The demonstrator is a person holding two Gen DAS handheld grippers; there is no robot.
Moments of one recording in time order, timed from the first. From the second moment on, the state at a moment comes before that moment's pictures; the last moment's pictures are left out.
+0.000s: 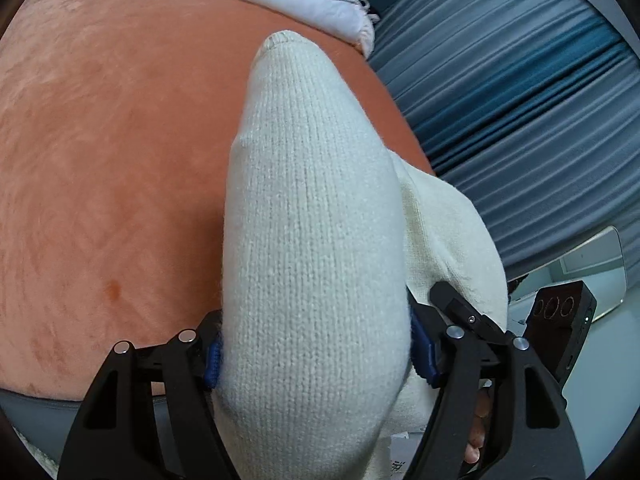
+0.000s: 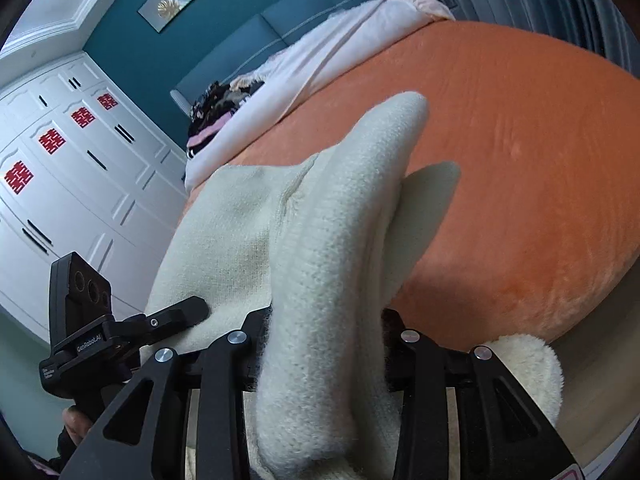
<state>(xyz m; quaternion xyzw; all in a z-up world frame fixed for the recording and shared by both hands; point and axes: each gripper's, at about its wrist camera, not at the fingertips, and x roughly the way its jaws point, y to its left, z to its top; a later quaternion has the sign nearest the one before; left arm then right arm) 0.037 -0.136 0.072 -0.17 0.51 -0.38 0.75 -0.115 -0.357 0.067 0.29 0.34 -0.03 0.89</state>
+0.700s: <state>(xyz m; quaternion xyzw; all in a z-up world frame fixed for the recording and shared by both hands) -0.016 -0.010 0.332 -0.17 0.14 -0.46 0.86 -0.161 -0.260 0.319 0.15 0.00 0.08 0.98</state>
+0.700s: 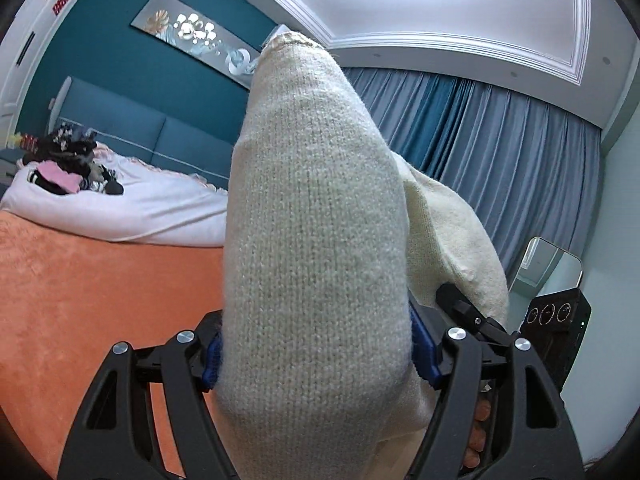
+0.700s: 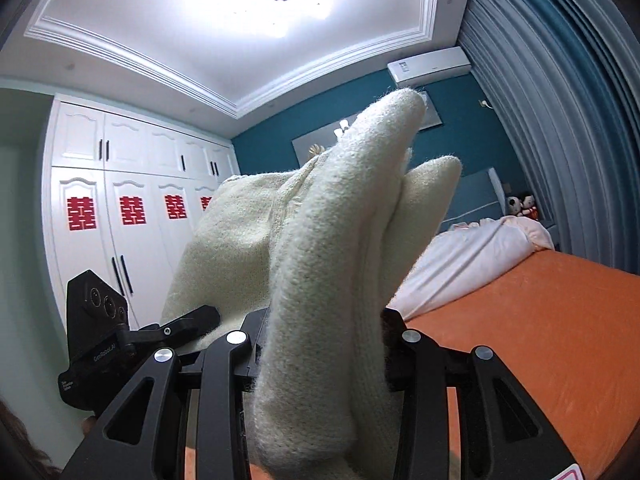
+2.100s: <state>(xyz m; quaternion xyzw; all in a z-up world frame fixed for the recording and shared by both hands) 0.150 0.091 -0.027 -0.30 0.48 -0.18 0.80 0.092 -0.216 -0.030 0.23 0.45 0.09 0.86</state>
